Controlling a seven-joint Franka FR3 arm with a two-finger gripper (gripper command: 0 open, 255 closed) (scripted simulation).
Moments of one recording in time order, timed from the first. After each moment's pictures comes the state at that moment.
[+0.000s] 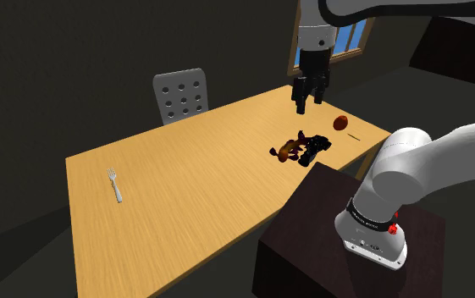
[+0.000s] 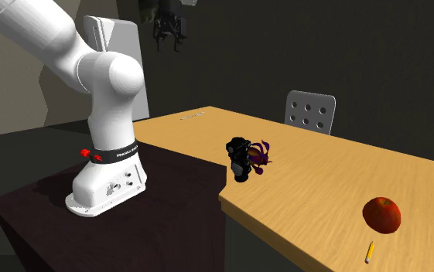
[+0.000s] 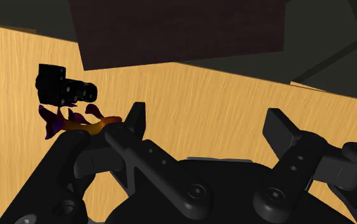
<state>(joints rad) 0.00 -0.79 -0.02 -2.43 0.03 1.48 0.13</state>
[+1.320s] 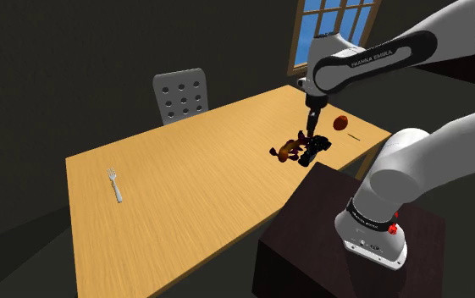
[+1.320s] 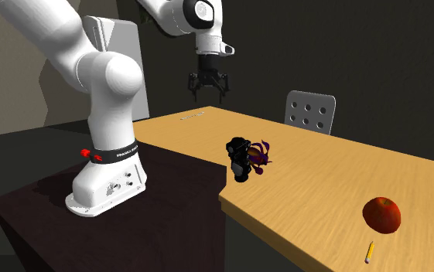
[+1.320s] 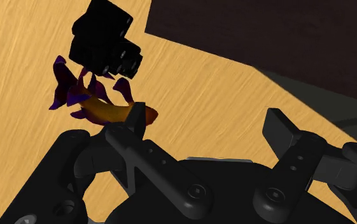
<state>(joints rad) -0.06 -0.63 -0.38 -2.75 -0.33 2.05 -0.44</state>
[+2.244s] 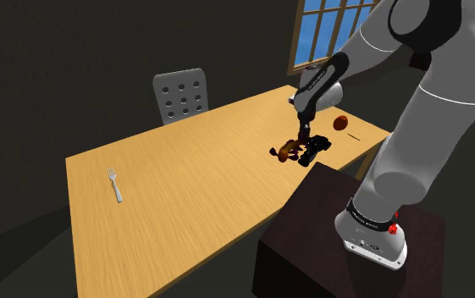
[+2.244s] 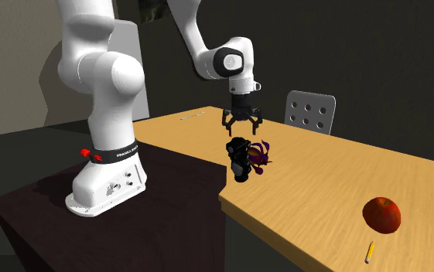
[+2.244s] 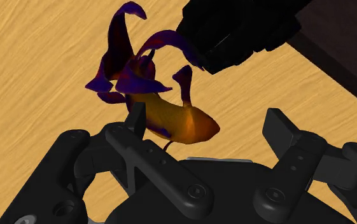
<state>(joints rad) 0.04 0.01 -0.66 -2.61 -0.17 2.63 -1.02</state>
